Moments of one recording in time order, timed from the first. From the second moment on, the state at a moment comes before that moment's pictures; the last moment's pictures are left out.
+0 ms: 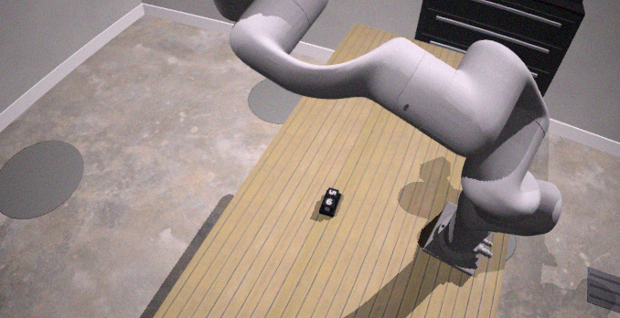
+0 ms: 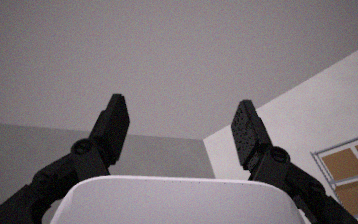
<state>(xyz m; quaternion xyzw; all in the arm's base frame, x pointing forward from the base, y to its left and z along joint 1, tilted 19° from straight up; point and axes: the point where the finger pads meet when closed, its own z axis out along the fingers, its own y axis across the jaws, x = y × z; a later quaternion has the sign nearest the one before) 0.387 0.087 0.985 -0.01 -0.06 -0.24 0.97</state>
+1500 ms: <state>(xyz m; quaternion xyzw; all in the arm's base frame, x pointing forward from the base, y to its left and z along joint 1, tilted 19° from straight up) 0.496 0.189 0.841 -0.31 -0.04 -0.45 0.84</state>
